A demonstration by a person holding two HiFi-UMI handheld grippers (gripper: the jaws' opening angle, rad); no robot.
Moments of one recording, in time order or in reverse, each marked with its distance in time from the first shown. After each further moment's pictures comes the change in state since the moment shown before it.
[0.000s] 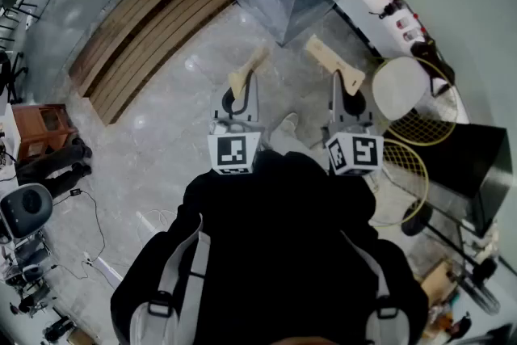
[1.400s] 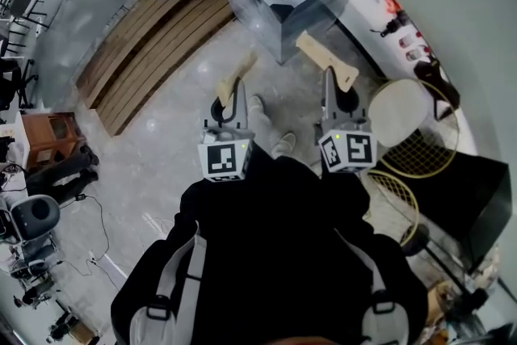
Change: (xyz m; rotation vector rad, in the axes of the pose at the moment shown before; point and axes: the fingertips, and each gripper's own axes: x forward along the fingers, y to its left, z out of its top) left arm 0.115 -0.028 0.011 0.056 0.030 0.082; right arm 0.094 -0.112 0.003 0.118 -0.071 0.047
